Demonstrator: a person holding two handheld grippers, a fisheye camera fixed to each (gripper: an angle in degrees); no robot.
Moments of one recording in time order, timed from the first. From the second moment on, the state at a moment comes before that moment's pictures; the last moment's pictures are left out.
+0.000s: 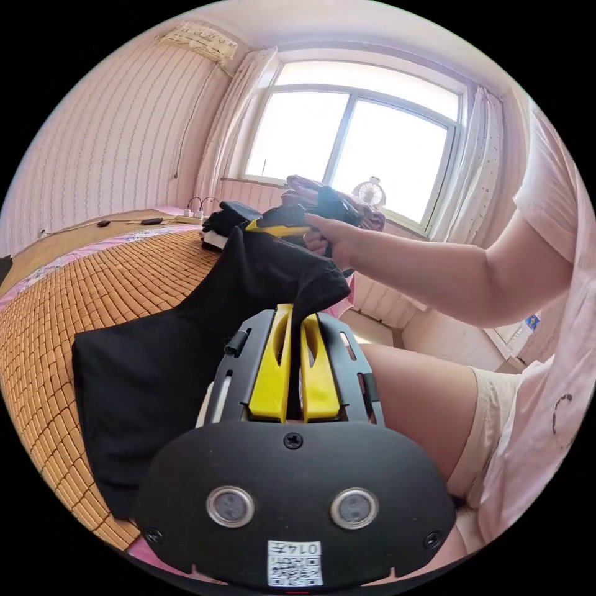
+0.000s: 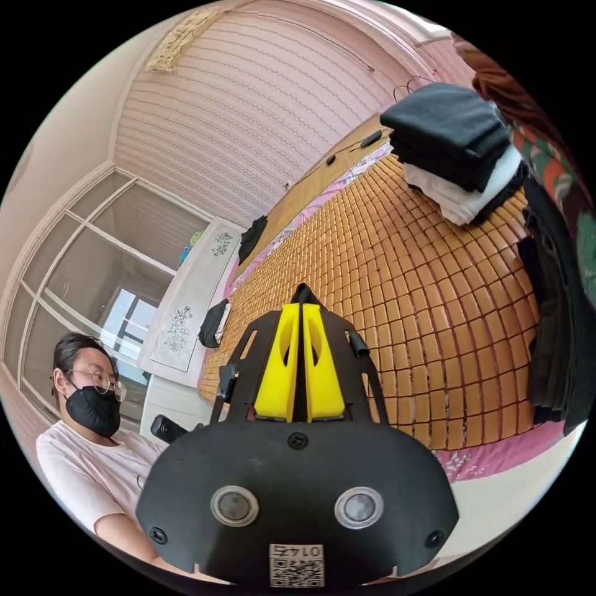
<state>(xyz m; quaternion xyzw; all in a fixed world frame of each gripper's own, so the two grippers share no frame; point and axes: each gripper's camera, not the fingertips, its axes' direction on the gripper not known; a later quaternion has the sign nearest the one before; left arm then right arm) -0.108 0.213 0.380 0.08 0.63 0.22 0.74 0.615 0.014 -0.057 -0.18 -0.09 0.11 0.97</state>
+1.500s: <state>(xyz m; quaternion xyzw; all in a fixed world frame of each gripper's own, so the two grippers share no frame) -0.132 0.090 0.527 -0.19 0.51 0.19 0.81 0.223 0.094 0.104 -0.34 -0.02 -0.41 0.85</state>
